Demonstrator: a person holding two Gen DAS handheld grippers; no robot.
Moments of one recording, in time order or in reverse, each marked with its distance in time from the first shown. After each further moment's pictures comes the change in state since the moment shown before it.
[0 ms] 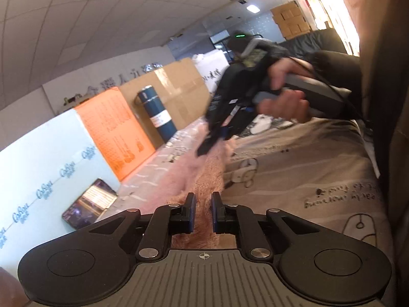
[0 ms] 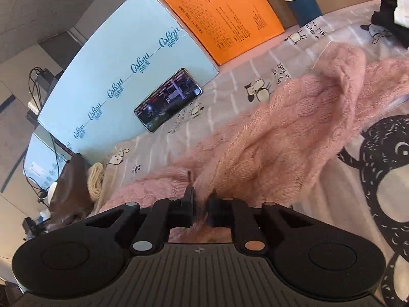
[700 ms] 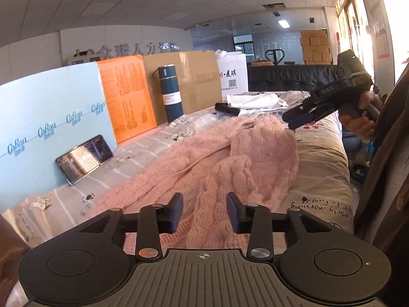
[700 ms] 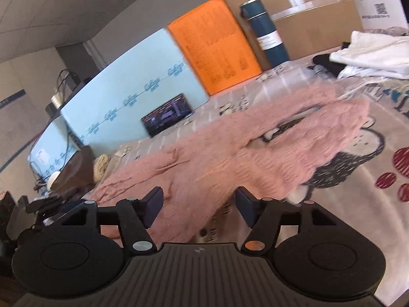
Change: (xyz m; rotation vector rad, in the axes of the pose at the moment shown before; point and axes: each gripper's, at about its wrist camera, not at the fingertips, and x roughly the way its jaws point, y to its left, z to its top) left arm -0.025 0.035 -0.019 -0.297 0.058 -0.090; right arm -0.133 -0.019 -0.058 -0.104 -0.186 -0.127
